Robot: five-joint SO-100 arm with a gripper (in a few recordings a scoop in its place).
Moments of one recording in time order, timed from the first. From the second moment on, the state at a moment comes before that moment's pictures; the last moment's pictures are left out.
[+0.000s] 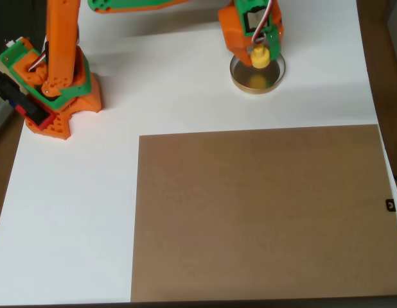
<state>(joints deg) -58.1 65.7 71.0 75.9 -0.3</state>
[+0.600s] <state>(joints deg) -53.5 65.5 65.7 78.8 -0.3</state>
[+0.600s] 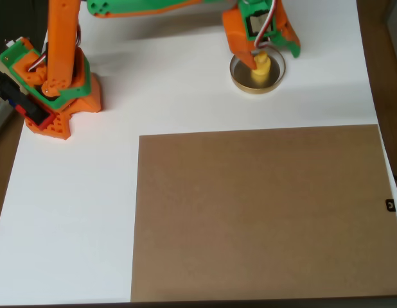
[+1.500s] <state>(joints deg) 4.3 105.6 91.2 73.1 5.0</state>
